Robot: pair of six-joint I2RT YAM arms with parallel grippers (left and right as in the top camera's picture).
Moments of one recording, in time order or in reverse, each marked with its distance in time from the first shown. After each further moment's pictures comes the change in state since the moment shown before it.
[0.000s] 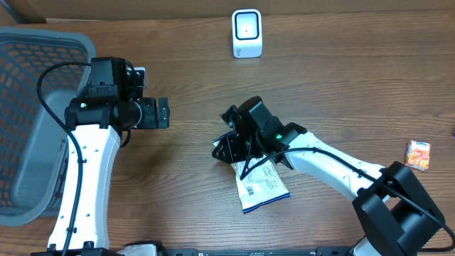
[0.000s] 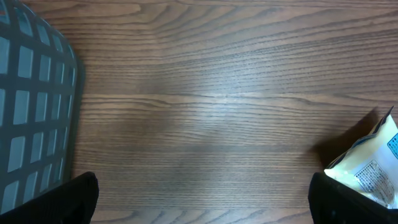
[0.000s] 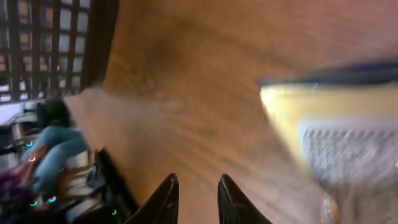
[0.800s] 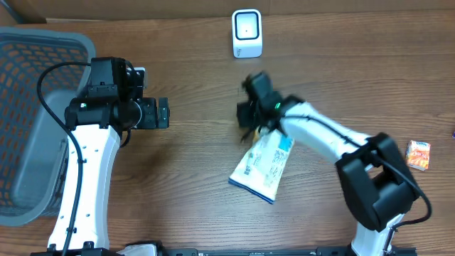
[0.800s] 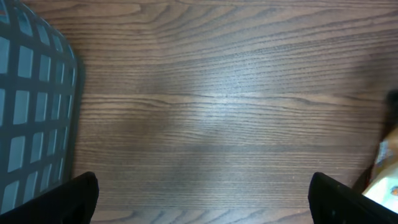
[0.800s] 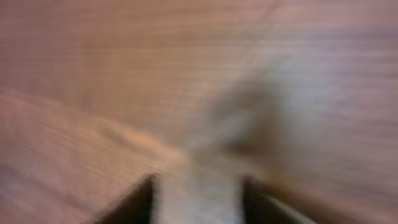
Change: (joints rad) left arm 0.000 0.000 0.000 0.000 0.000 0.000; right arm -0.135 0.199 0.257 -0.151 0.496 -0.129
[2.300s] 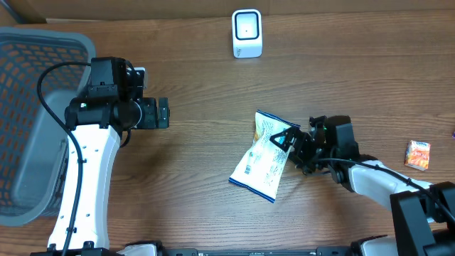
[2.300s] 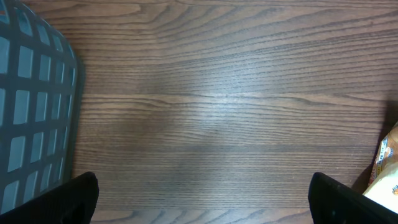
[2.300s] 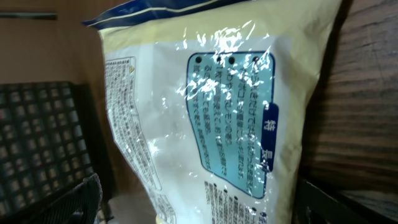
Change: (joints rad) left arm 0.000 0.000 0.000 0.000 0.000 0.000; right arm -0.349 -0.389 -0.831 0.581 -0.569 0.452
